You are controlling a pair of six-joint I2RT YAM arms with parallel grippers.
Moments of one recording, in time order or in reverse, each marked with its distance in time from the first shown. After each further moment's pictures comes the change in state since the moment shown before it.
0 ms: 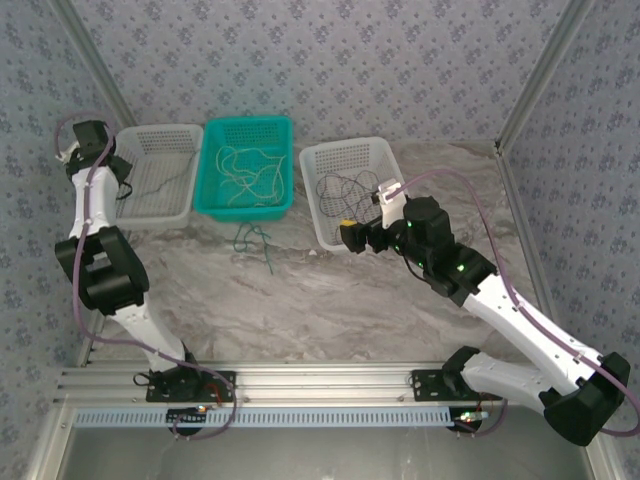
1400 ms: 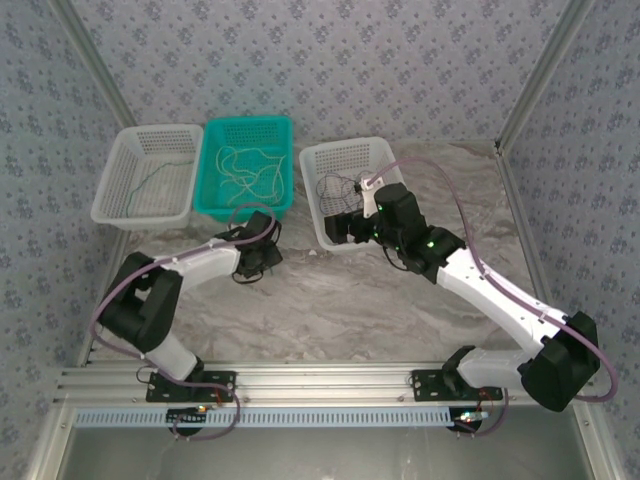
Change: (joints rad) left arm -0.901 -0.250 -0.848 0.292 0.090 -0.294; right arm -0.001 0.220 0.089 -0.022 -0.022 0.178
